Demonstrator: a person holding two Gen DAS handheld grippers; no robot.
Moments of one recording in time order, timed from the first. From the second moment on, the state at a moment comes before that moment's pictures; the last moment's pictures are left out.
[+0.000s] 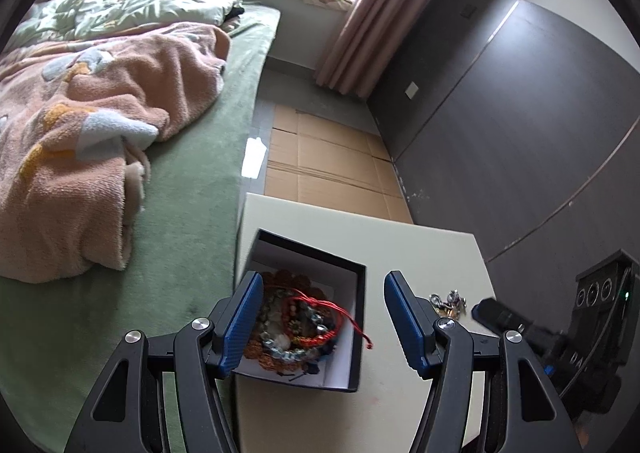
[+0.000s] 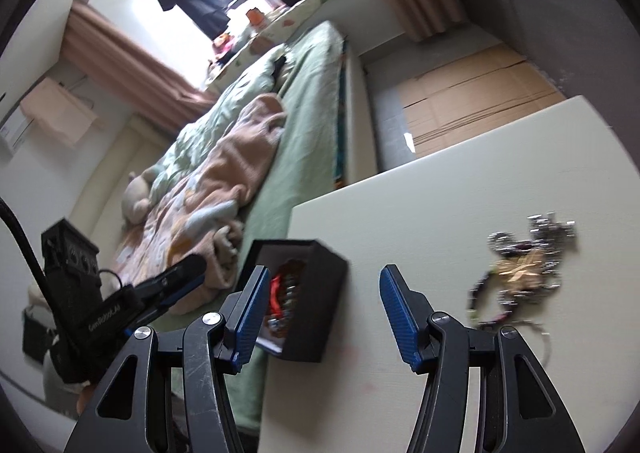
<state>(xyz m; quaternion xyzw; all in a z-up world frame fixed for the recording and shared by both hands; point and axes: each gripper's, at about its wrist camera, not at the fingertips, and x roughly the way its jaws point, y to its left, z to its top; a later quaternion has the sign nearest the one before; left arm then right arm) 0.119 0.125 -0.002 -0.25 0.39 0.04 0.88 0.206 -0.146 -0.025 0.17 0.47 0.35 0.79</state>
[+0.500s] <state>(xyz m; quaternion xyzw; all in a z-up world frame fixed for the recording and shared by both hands) 0.138 0.063 -0.009 -0.21 0.41 0.00 0.89 0.216 -0.219 -0.041 0.16 0.51 0.24 0.81</state>
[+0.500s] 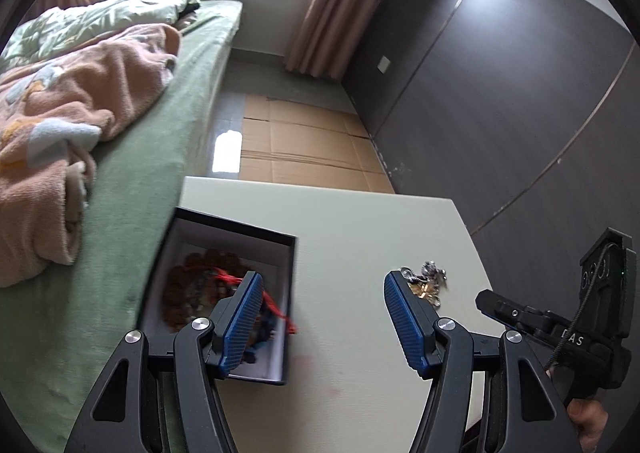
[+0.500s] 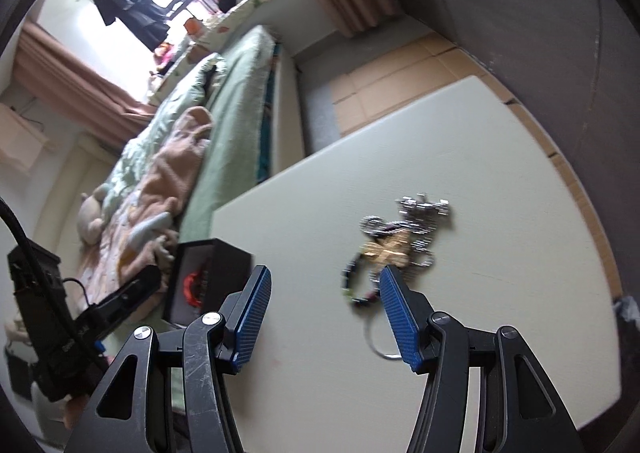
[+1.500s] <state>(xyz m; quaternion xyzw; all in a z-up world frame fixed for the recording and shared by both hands) 0.198 -0.054 -0.081 -0.08 0.48 -0.04 0.87 0.239 -0.283 -0.066 0.20 0.57 0.16 0.78</state>
